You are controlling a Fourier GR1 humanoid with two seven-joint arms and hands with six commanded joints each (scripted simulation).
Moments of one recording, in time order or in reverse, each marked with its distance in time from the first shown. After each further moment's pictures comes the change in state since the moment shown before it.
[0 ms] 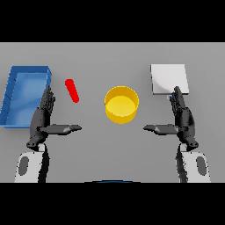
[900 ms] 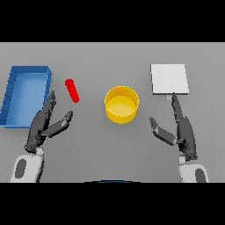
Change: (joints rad) left arm 0.037 0.090 -0.074 -0.039 -0.115 -0.042 0.019; right arm 0.138 -0.053 0.127 -0.143 0.249 -0.059 -0.105
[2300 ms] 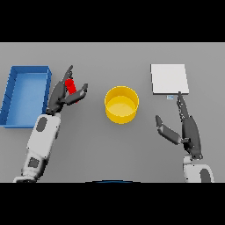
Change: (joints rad) left arm -0.541 -0.035 0.122 0.699 -0.046 0.057 -0.163; right arm -0.001 -0.027 -0.027 -0.025 -0.023 0.010 0.024
